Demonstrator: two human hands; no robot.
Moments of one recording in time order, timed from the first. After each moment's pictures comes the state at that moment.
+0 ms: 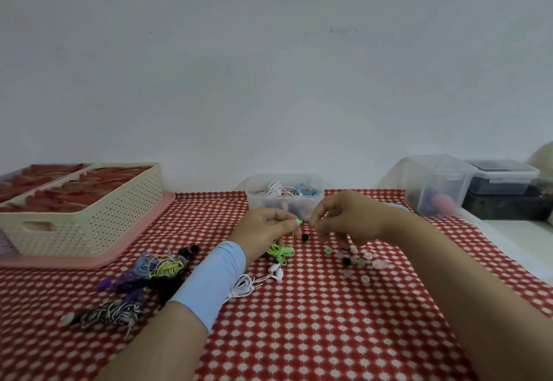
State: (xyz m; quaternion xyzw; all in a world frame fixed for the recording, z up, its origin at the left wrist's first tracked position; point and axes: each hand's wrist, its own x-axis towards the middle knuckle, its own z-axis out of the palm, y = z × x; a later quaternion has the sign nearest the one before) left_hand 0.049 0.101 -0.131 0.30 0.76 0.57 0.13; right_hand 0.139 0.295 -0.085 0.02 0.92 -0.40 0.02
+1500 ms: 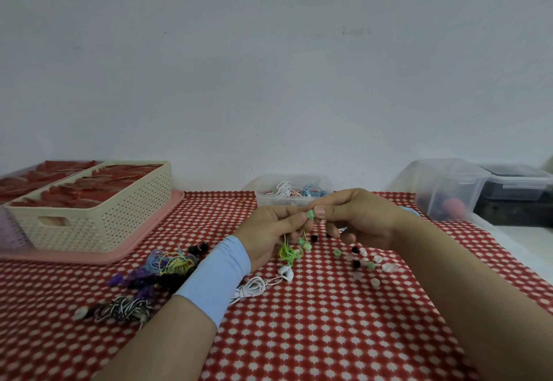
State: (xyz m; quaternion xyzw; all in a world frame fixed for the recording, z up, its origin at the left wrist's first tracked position) left_hand 0.060 0.097 -0.120 0.28 0.59 0.71 0.27; right_hand 0.139 0.275 -0.087 0.00 0.73 -0.69 0.03
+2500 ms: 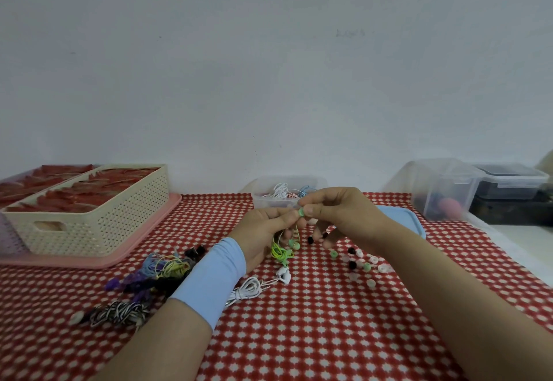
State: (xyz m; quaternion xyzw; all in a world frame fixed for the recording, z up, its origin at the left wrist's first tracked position) left_hand 0.052 0.099 -0.123 0.24 0.61 0.71 0.26; right_hand 0.137 0.267 -0.093 0.01 0.77 -0.63 -0.09
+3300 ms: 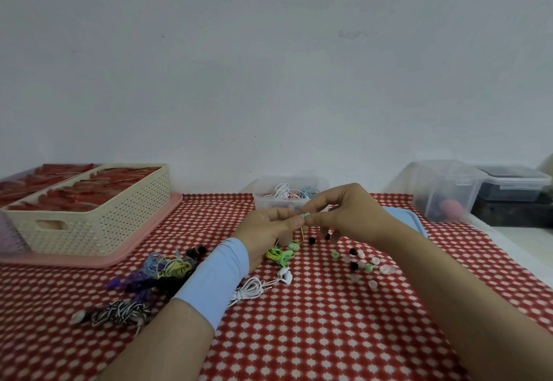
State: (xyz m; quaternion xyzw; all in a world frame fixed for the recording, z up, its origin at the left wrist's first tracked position) left_hand 0.047 0.100 -0.127 0.23 0.70 0.65 0.20; right_hand 0.137 0.269 -0.088 0.00 0.86 -0.50 -0.15
